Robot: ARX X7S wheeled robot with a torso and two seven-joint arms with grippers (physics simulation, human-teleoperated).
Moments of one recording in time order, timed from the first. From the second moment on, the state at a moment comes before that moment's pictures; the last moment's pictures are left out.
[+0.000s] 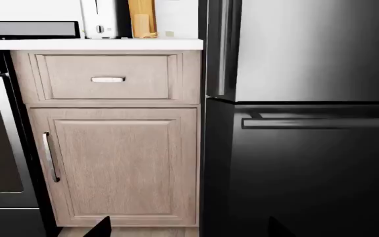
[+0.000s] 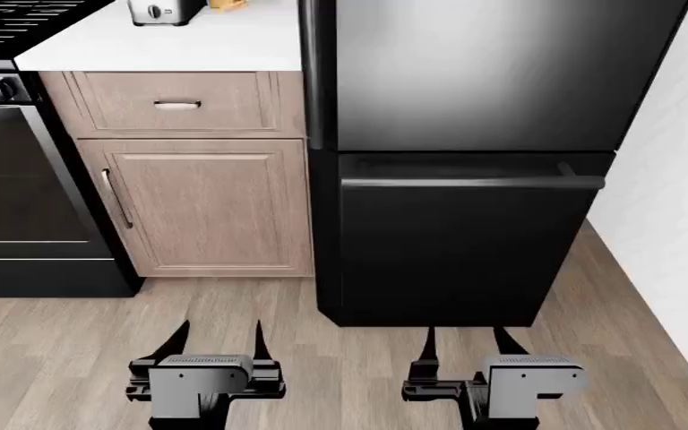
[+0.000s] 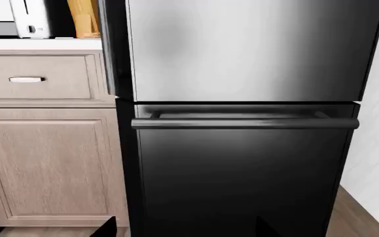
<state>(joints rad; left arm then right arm) 0.00 0.00 0.00 0.00 0.00 0.00 0.00 0.00 0.00 0.00 0.00 0.00 0.00 0.00</state>
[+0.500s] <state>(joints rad) 0.01 -0.05 0.06 -0.02 -0.04 0.04 -0.06 0.00 0.05 -0.06 -0.01 0.04 0.00 0.08</state>
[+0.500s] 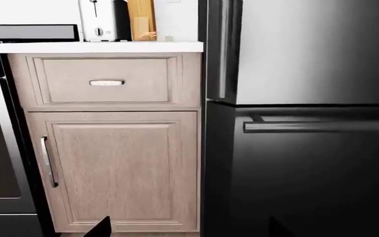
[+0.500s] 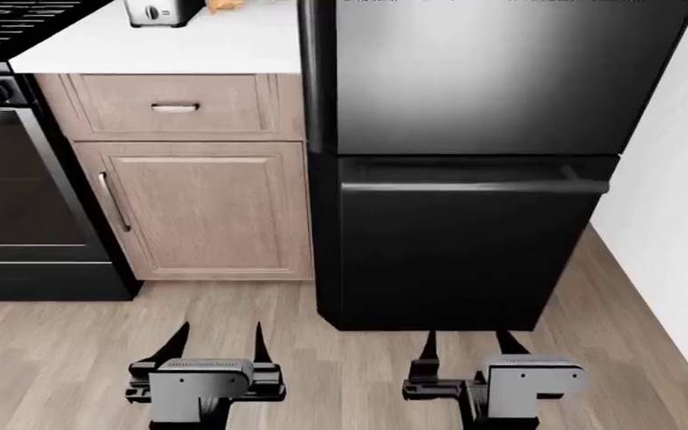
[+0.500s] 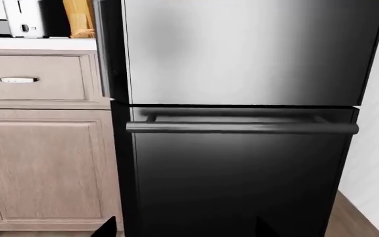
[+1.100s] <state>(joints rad) 0.09 -0.10 0.11 0.03 -0.07 0.09 -0.11 0.01 0.09 -0.12 -0.01 0.05 0.00 0.14</state>
